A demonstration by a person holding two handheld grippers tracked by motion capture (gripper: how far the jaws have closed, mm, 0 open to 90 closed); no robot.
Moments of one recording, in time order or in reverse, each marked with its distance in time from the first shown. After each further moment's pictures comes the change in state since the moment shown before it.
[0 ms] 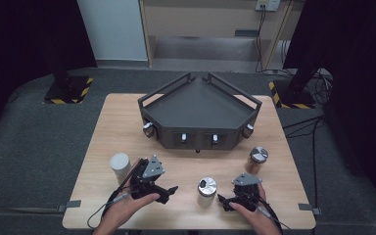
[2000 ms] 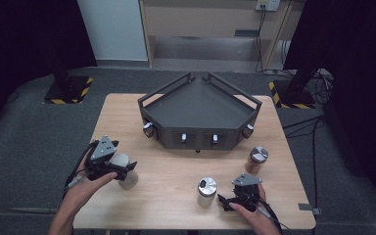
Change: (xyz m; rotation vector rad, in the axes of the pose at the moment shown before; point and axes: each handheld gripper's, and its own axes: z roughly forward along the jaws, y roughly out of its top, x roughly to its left) left arm 0.071 -0.054 -0.068 -0.102 0.180 -0.038; right arm 0.002 0.000 0.000 0.000 -0.008 0.008
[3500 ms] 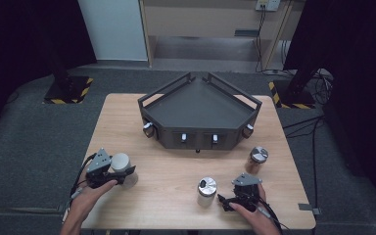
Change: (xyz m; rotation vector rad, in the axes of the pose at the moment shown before) left arm 0.009 -0.073 0.022 -0.111 -0.059 -0.086; right arm 0.000 0.000 0.000 0.000 -0.001 0.001
